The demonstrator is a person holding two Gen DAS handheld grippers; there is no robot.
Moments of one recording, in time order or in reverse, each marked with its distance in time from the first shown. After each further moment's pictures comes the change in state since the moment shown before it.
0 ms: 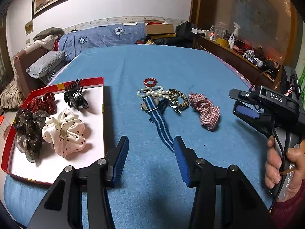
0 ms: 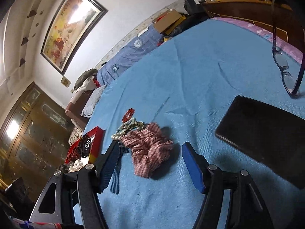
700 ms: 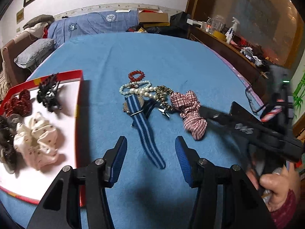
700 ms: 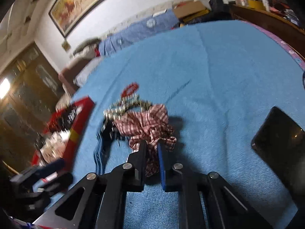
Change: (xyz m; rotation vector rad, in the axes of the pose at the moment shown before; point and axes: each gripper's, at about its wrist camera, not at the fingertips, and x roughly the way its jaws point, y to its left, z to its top) left arm 0.051 -0.014 0.027 -0.021 0.102 -0.080; right arm 0.050 0.031 -0.011 -0.238 0.101 -0.068
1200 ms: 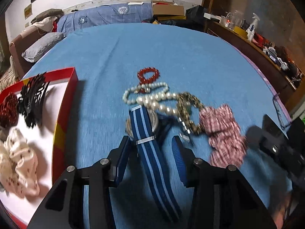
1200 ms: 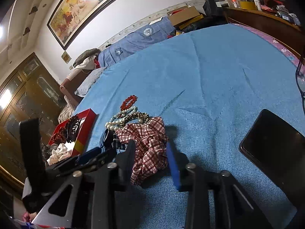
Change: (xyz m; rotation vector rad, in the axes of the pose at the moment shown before) left arm 0.073 0.009 0.030 -0.046 0.035 0.108; right arm -0.015 -0.004 0.005 0.036 -0.037 0.007
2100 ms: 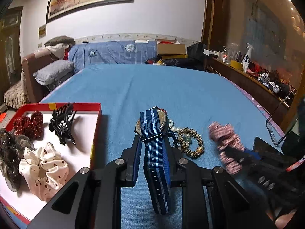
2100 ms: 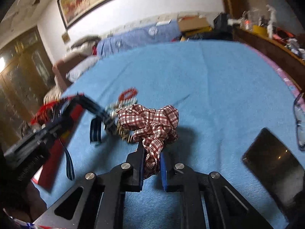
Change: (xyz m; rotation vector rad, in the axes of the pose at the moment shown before) left arm -0.065 0.016 -0.015 -0.010 -0.323 0.026; right arm 0.011 0.029 -0.007 -0.191 -0.035 -0.140
